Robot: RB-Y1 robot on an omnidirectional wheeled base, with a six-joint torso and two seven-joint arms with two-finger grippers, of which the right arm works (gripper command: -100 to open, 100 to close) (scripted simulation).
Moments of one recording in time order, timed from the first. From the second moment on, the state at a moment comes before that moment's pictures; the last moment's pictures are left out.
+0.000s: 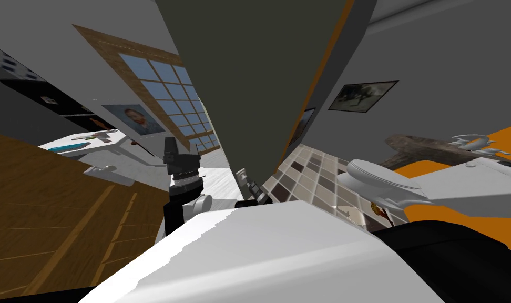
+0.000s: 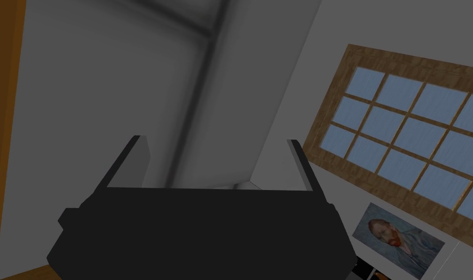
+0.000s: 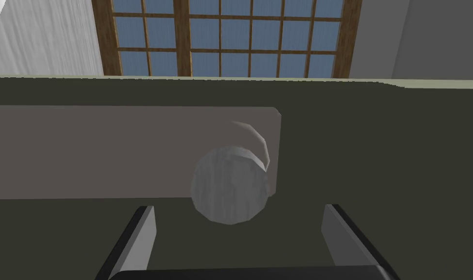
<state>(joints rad) 0.46 -0.15 0.62 -1.68 0.52 -0.37 -0.39</state>
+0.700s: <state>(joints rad) 0.46 -0.15 0.62 -1.68 0.52 -0.37 -0.39</state>
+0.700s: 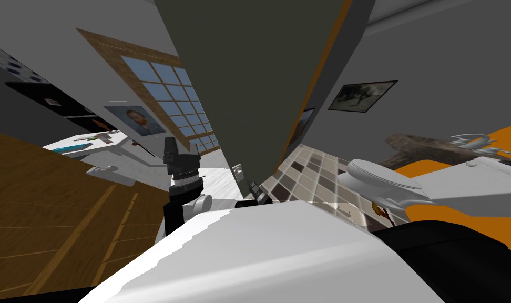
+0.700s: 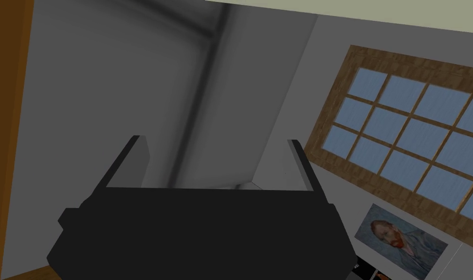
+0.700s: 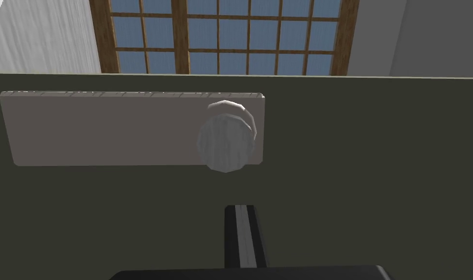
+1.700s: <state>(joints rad) 0.43 -0.10 0.57 -1.65 0.50 -0.36 -0.36</state>
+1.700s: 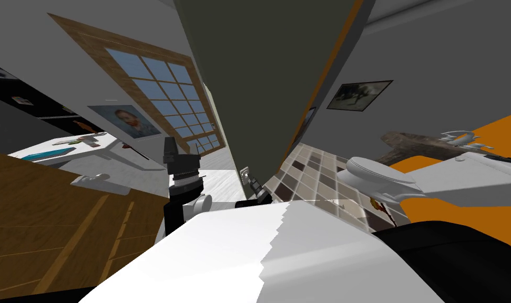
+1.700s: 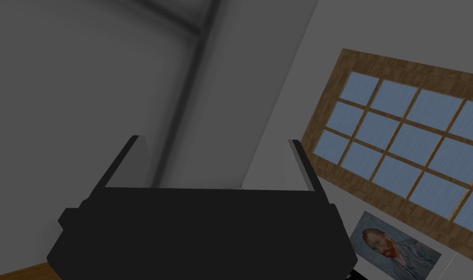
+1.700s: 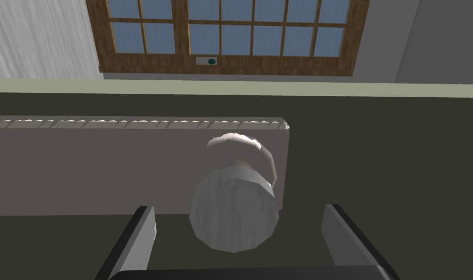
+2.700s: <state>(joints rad) 0.42 -0.09 0.56 -1.63 0.50 -0.35 -0.36</state>
